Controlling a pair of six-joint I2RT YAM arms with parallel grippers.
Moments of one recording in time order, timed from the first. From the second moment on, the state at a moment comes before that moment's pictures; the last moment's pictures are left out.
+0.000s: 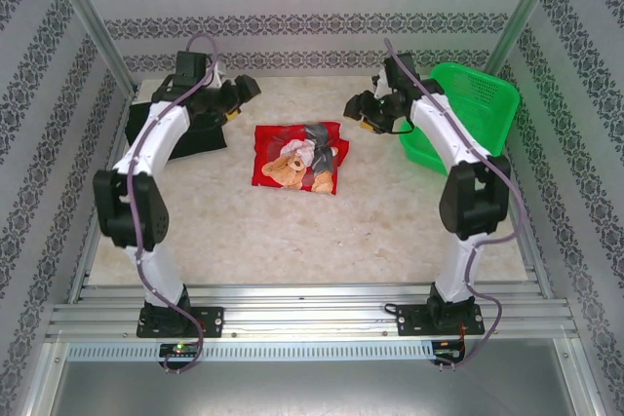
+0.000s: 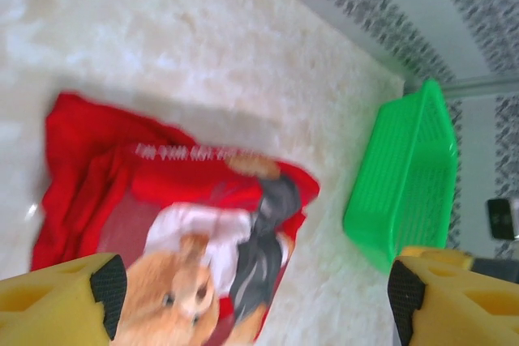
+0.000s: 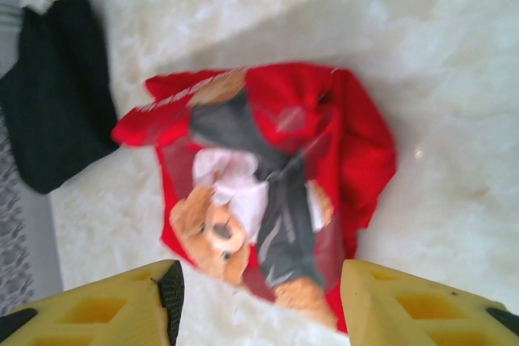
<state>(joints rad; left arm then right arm) -0.06 1.80 1.62 -0.62 0.53 -0.65 0.22 1.91 1.74 -0.81 -0.50 0.58</state>
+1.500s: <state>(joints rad) -0.17 2.07 1.48 -0.63 0.33 -0.63 0.27 2.10 1.84 -0.41 -0.67 0.84</state>
